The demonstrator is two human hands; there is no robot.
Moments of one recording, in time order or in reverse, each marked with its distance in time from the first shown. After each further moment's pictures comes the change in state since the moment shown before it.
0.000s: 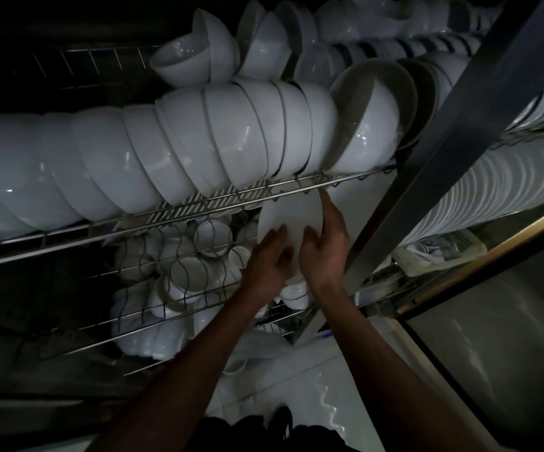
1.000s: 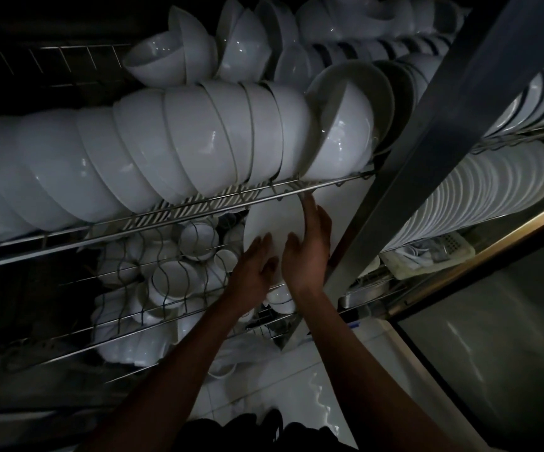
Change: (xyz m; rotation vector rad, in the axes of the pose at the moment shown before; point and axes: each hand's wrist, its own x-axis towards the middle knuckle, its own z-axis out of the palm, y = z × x) left_hand 0.006 -0.014 0.011 0.075 -0.046 0.007; right_hand 0.007 0.026 0.006 -0.082 -0.024 0.002
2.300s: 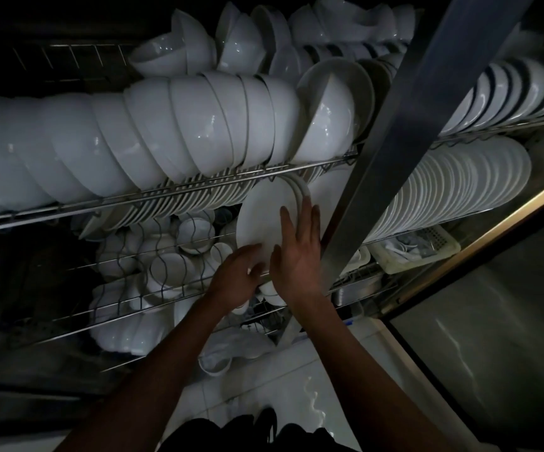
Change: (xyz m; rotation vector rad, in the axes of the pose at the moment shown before) left_hand -0.024 -0.027 -0.005 0.177 0.028 0.036; right_hand -0.036 -0.014 -0.030 -0.520 -0.255 -0.227
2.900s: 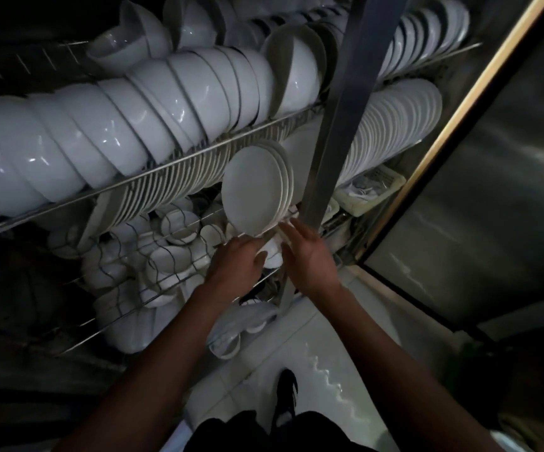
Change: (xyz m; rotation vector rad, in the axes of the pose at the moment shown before) left_hand -0.072 0.021 -0.055 0.321 -0.169 0.382; right_hand -0.101 -0.036 -0.019 -0.053 -0.021 0.117
